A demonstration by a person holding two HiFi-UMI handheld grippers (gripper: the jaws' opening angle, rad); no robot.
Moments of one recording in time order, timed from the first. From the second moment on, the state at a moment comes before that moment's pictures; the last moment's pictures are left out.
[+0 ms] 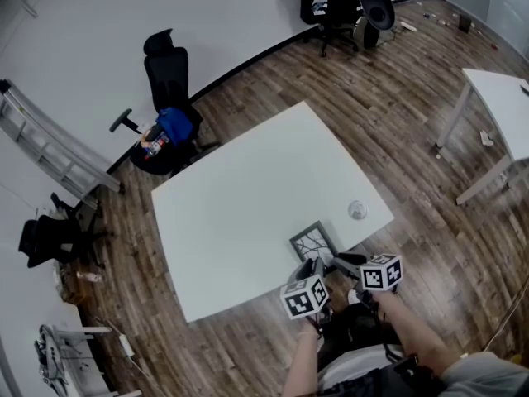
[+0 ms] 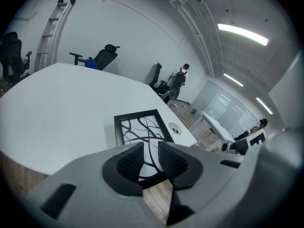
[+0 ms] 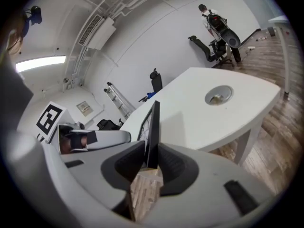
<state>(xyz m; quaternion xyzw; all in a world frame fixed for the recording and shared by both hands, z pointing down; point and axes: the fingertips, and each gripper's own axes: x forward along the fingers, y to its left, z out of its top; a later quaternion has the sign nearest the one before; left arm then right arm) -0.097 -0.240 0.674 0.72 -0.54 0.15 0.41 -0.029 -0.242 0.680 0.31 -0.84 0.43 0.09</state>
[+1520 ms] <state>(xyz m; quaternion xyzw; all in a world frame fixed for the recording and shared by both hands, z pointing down) -0.113 -0.260 0.623 0.70 -0.52 0.11 0.48 -0.087 -0.227 0.608 0.33 -0.92 0.12 0.15</state>
